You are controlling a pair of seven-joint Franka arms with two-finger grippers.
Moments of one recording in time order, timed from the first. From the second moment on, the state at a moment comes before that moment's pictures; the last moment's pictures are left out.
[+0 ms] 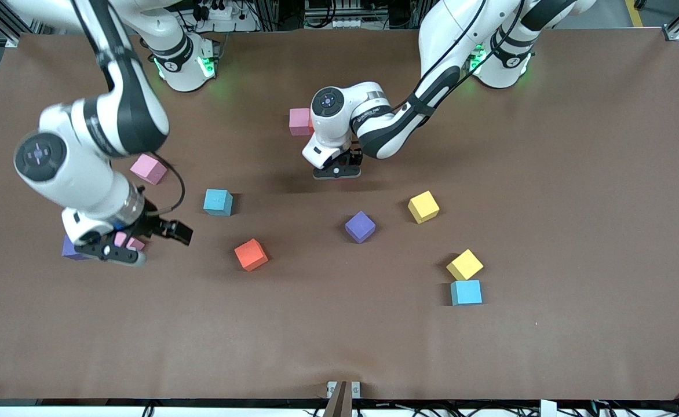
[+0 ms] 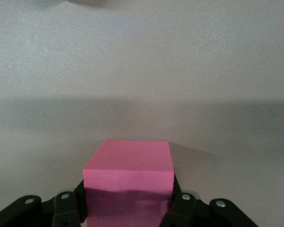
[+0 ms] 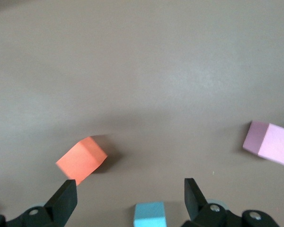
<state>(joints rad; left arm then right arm) -0.55 0.72 -0.48 -1.73 0.40 2.30 -1.25 0.21 0.35 -0.02 -1.69 0.04 2.12 0.33</state>
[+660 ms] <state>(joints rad) -0.56 0.72 -0.48 -1.74 0.40 2.30 -1.26 0.11 0.45 0.10 -1.87 0.06 2.22 0.10</state>
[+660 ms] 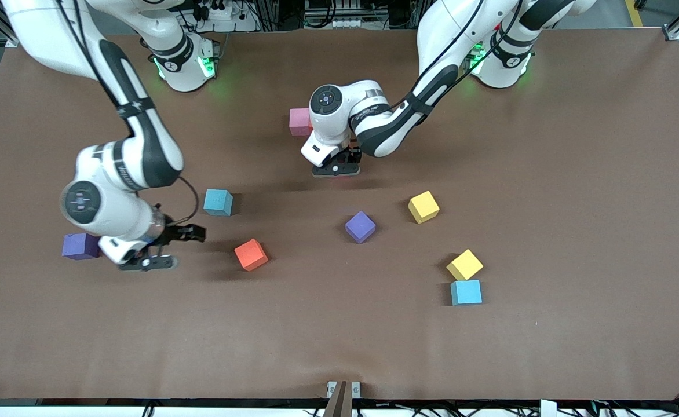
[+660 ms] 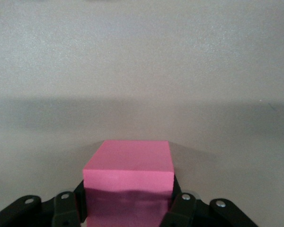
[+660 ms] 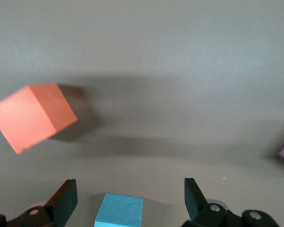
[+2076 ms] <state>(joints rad) -0.56 0.70 -0.49 -1.77 0.40 2.30 -1.28 0.11 0.43 0.10 -2.02 0.17 2.26 0.10</state>
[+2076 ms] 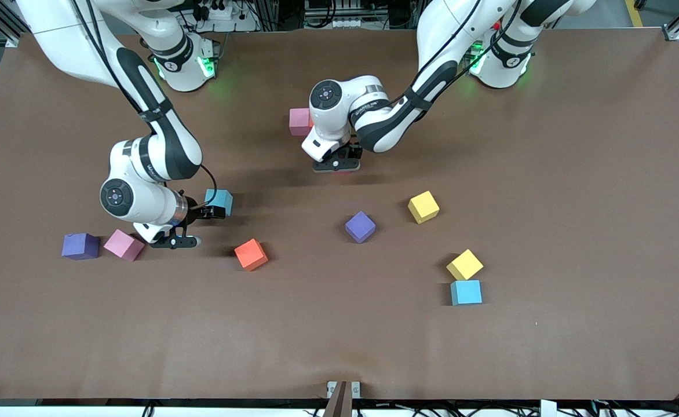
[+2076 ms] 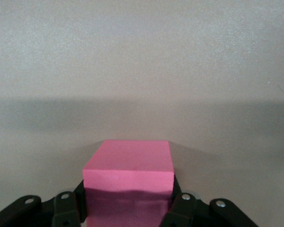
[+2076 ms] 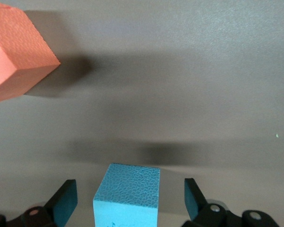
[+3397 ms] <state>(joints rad) -0.58 0.69 -0.49 -1.78 0.40 2.28 -1.28 0.13 0.43 0.11 -2.07 0.17 2.25 0.10</state>
